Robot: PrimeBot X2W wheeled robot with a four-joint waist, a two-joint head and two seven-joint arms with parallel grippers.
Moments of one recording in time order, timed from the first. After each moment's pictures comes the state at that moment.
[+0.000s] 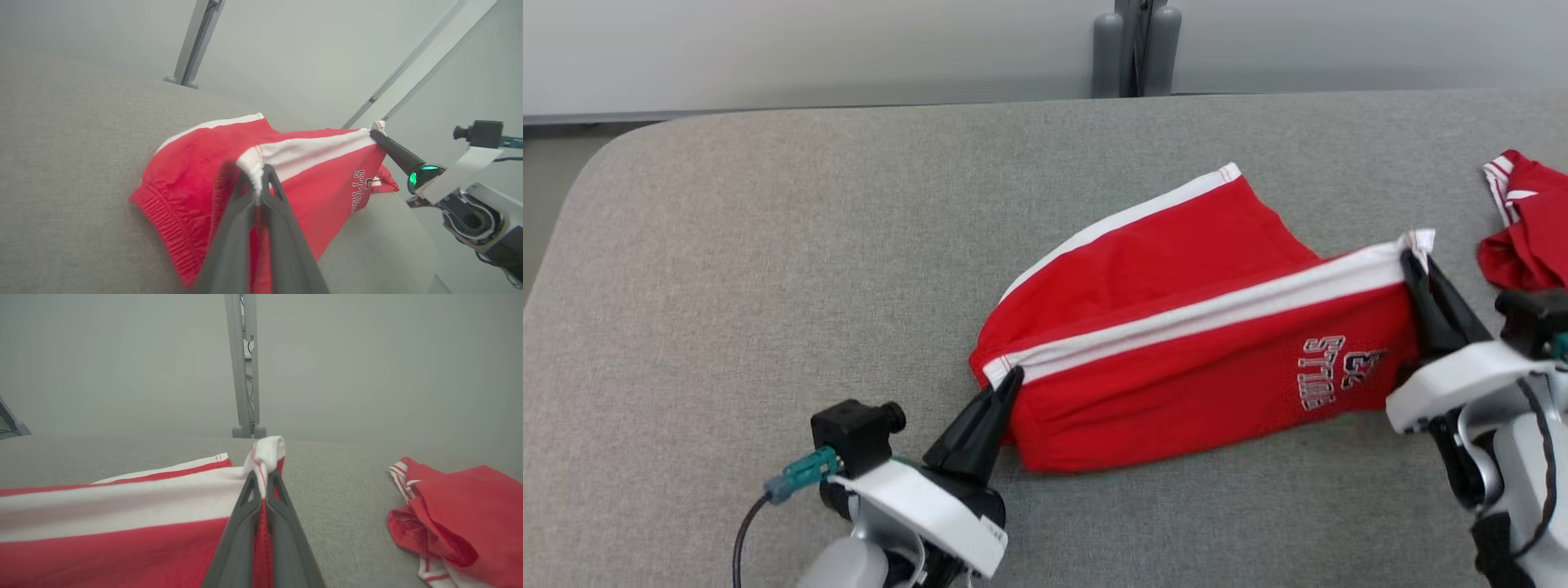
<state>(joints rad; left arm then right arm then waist) -0.17 0.12 -0.49 0.15 -0.71 -0.13 -0.09 -0.39 -0.21 0.07 0.48 0.25 0.13 -0.19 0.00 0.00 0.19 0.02</state>
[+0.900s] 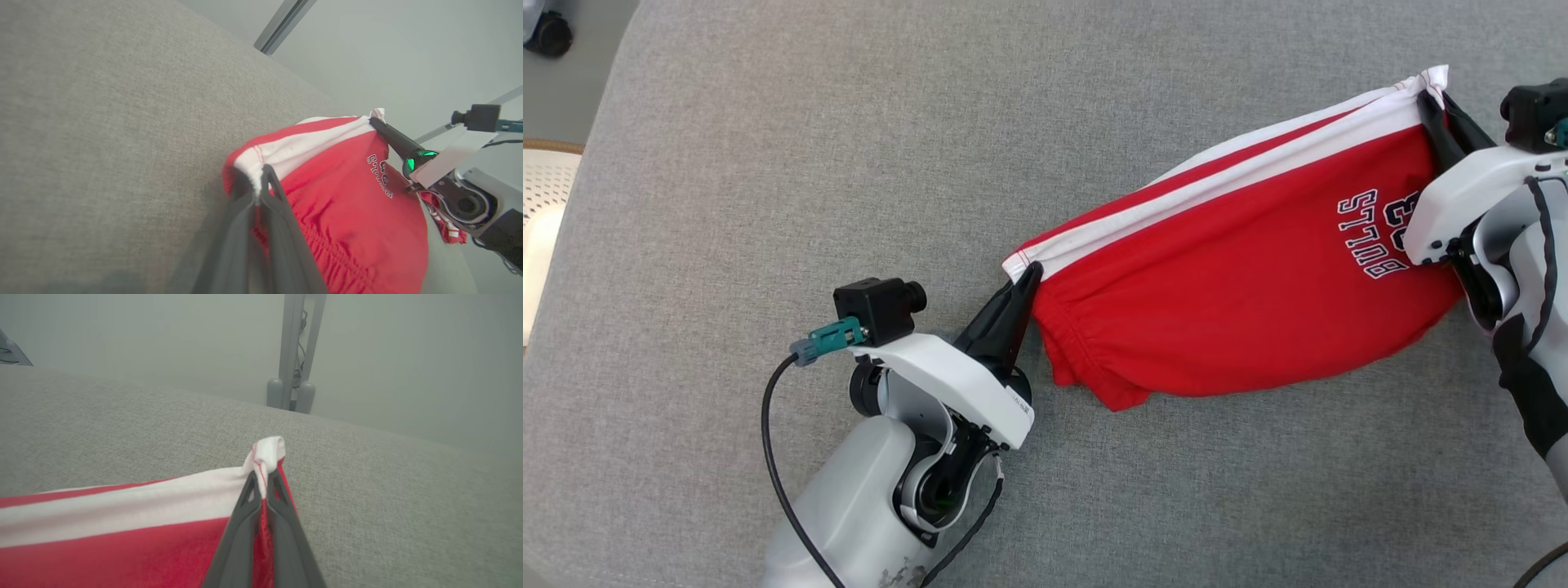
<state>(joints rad) -0.47 0.05 -0.53 0.36 -0.91 -0.05 -0.03 -1.00 -0.26 0.35 1.09 0.31 0.13 -0.21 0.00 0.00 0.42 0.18</state>
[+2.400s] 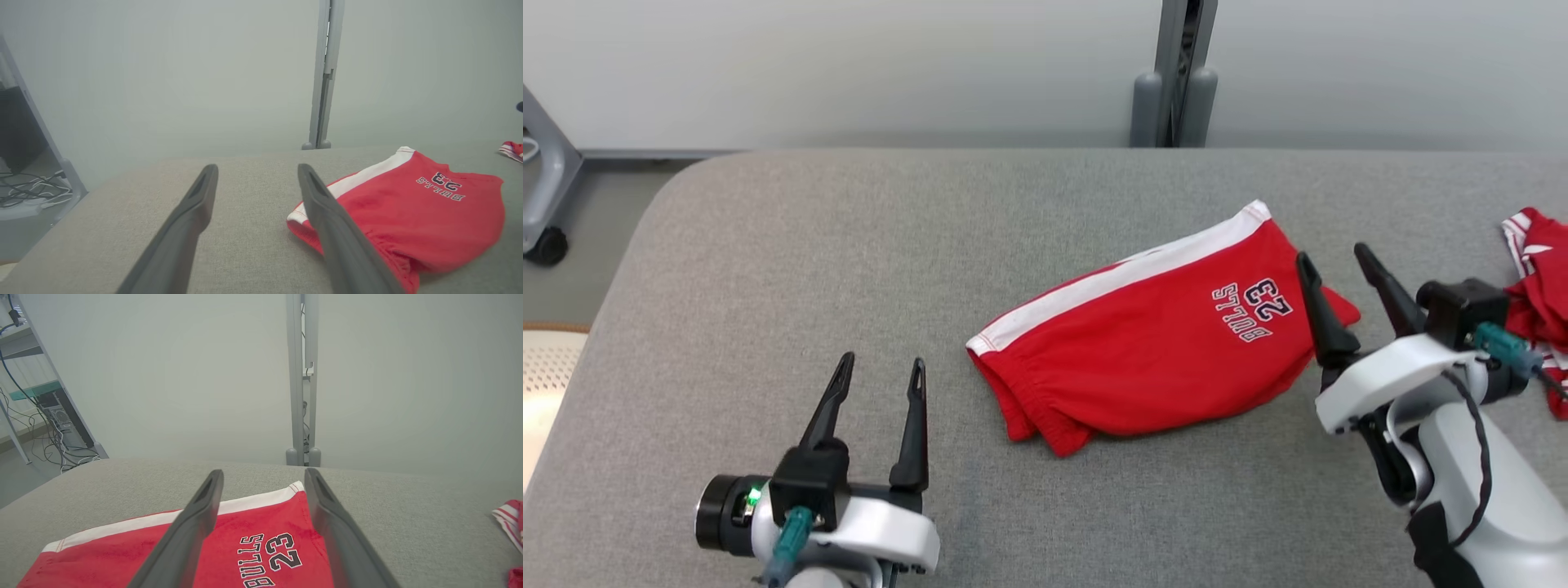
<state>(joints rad) -0.15 0.22 -0.49 0.13 -0.38 0.32 -0.26 -0.53 -0.18 0.28 0.65 0.39 0.13 -0.26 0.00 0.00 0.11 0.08</state>
